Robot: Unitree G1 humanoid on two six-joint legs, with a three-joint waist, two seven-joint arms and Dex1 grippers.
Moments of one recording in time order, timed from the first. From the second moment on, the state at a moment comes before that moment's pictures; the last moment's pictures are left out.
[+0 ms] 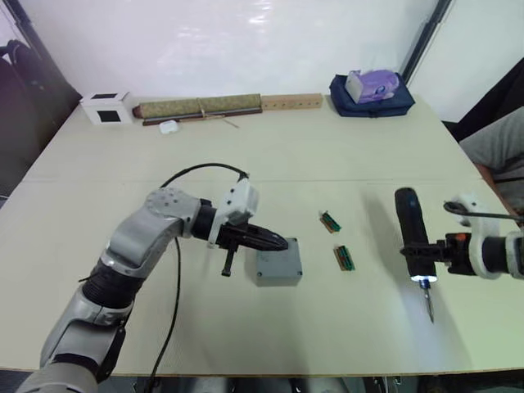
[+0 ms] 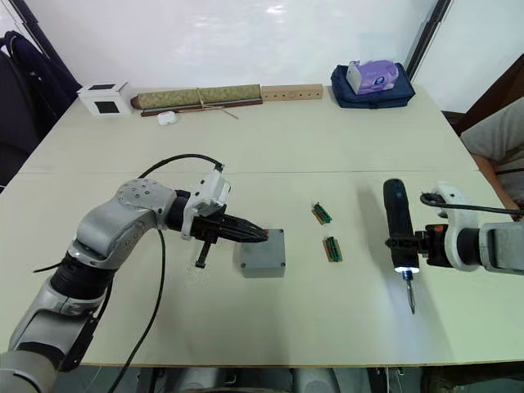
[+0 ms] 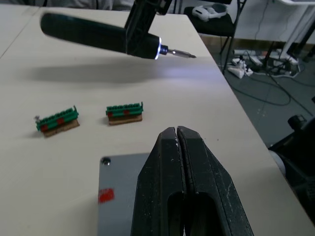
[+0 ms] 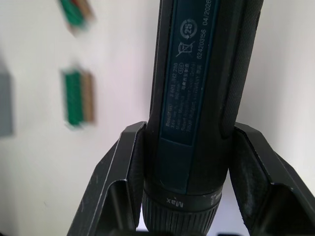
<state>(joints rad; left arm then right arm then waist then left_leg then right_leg) -0.64 0.56 -0.27 -0.24 -0.46 0.60 -1.27 -0.26 -1.16 -0.35 0.01 1.43 1.56 0.02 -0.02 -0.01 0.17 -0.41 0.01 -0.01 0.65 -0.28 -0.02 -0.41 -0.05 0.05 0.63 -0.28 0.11</state>
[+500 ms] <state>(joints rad) -0.63 0.55 -0.27 -0.25 -0.46 0.60 -1.22 -0.32 -1.13 -0.24 0.04 1.09 1.55 0.22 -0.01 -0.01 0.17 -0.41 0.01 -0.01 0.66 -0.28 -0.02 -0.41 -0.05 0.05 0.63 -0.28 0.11</state>
